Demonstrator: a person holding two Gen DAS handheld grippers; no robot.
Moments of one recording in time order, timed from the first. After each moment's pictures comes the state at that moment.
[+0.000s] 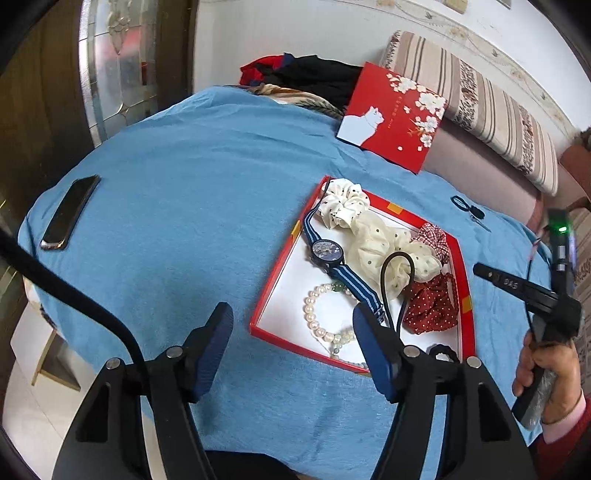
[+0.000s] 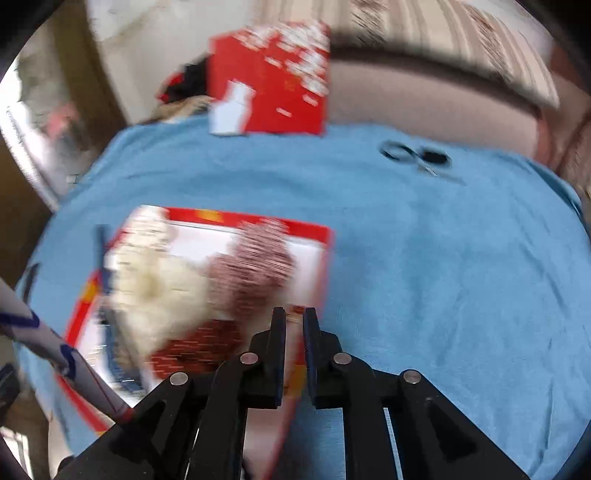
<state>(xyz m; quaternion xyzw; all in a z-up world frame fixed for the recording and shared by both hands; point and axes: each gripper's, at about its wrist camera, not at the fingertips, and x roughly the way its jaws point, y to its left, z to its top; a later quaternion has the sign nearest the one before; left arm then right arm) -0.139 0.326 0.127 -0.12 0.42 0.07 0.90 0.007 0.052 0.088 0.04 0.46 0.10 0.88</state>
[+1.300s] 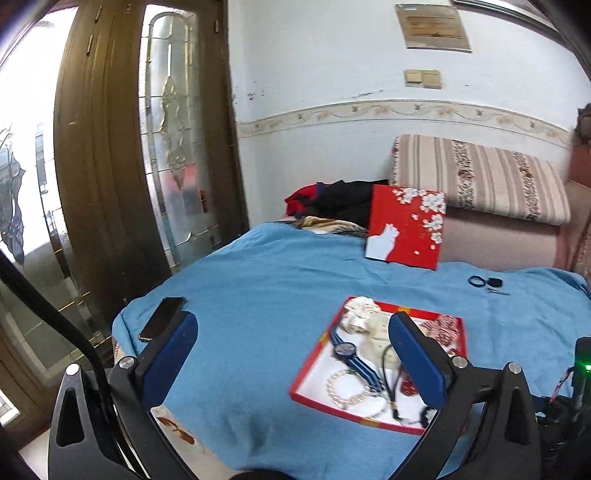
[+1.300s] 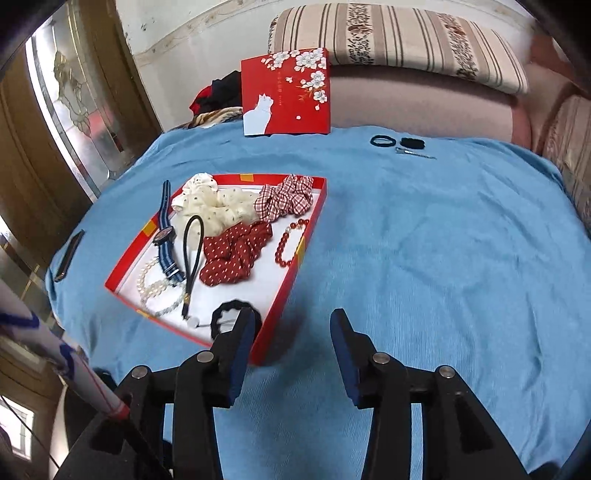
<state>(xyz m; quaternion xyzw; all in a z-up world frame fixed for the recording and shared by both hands) -0.230 0.245 0.239 0.02 0.20 0.19 0.96 -0.127 0.003 0.103 0.06 0.43 0.13 0.89</state>
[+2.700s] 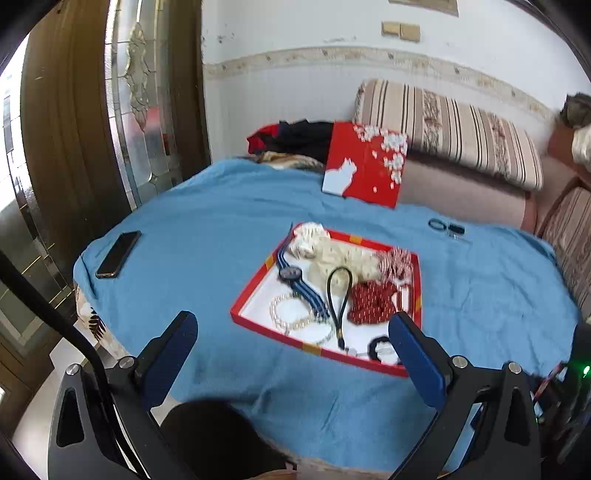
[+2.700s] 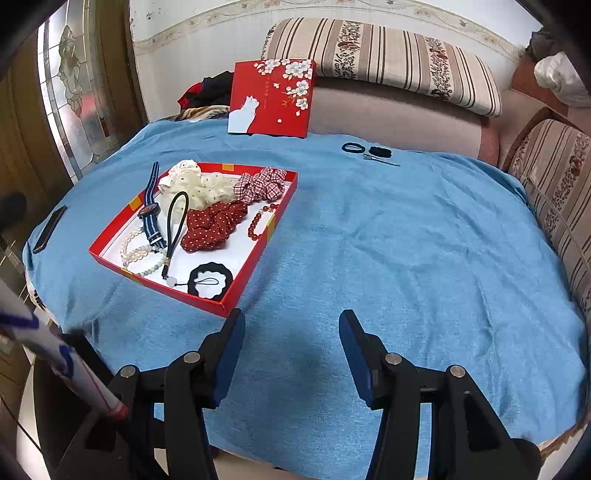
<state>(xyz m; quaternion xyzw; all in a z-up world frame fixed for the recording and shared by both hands) -0.232 0.210 0.186 -0.03 0.32 0.12 0.94 -0.176 0.000 0.109 -0.01 0.42 0.08 0.90</state>
